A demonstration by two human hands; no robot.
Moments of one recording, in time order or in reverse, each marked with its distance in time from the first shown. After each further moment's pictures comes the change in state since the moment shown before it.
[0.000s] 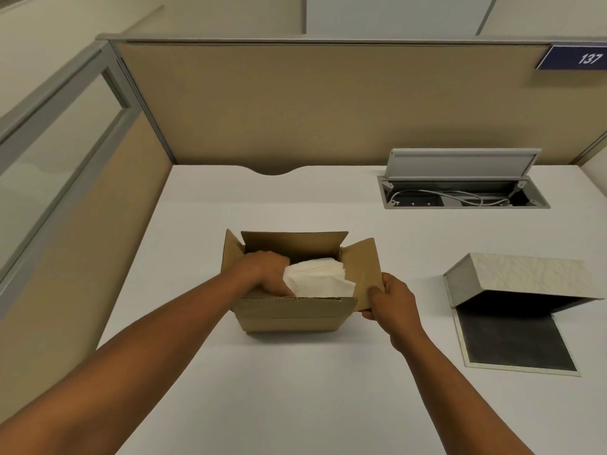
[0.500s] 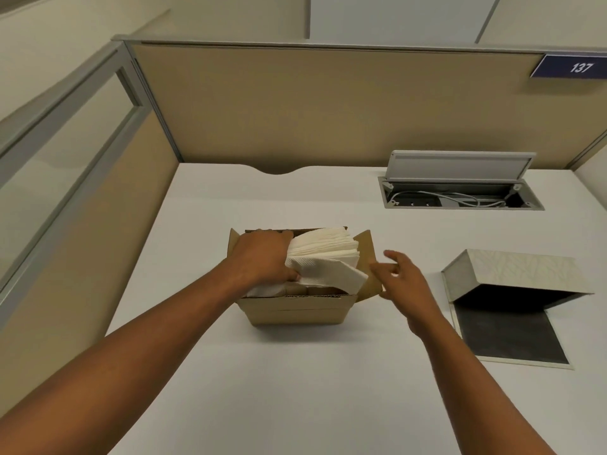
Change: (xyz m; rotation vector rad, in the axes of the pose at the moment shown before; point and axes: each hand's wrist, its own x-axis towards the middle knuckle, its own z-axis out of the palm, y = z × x) left_hand -0.071 0.013 -0.019 0.021 0.519 -0.009; right_hand -0.005 -0.014 -0.024 0.050 -0.041 -0.093
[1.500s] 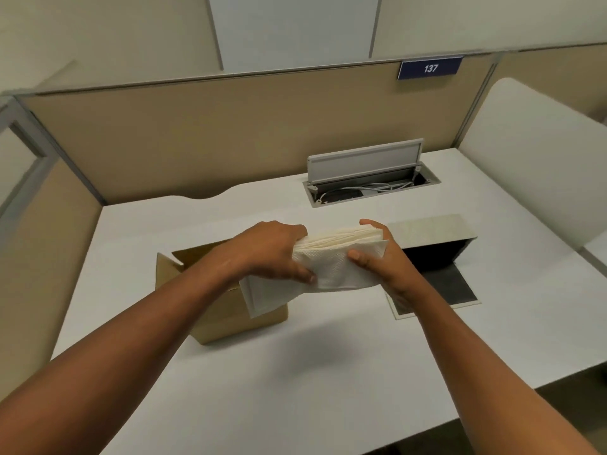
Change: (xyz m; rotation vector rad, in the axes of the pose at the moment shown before) left_hand -0.005 0.128 -0.069 -0.116 -0.155 0.407; right_hand -0.043 0.021 -0.102 0.361 -0.124 -0.278
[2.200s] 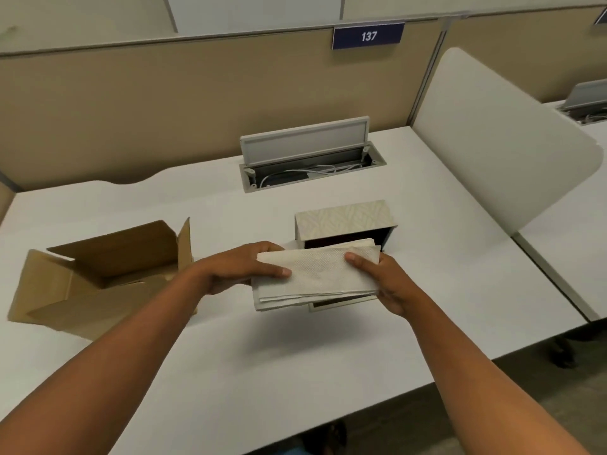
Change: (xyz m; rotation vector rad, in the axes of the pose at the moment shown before) left_hand 0.107 0.104 0.099 -1.067 -0.305 -0.284; right_hand -0.035 0.059 -0.206 0.299 0.039 0.340
